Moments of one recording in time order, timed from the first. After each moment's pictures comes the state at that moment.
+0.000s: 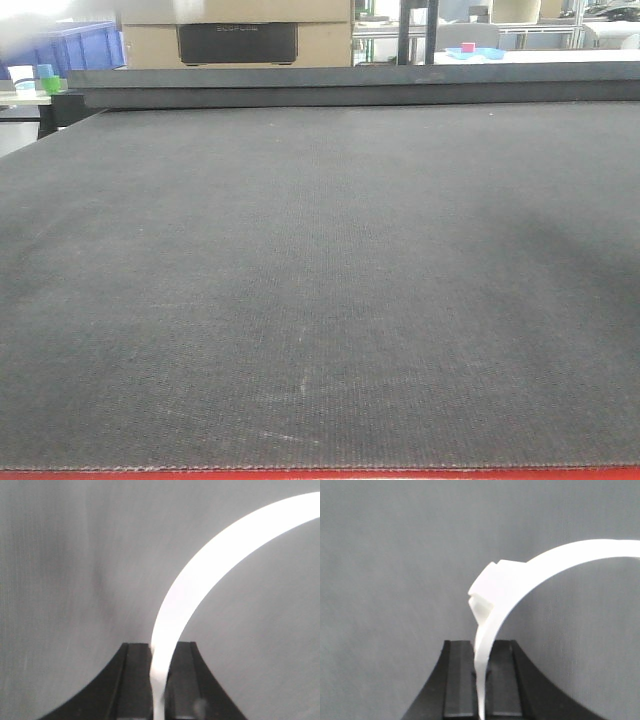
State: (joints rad) left arm -0.23 1.32 -1.28 -0.01 1.02 -0.13; right arm 0.17 1.14 -1.25 0.09 0.93 0.12
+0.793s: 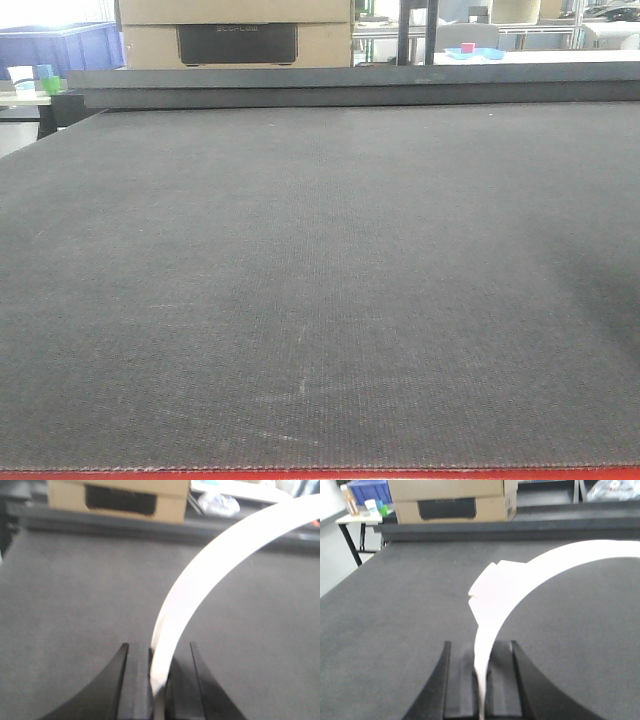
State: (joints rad) left arm -0.20 0.73 -0.79 -0.01 0.34 -0.13; right arm 0.17 0.62 -0.85 0.08 0.53 0.10
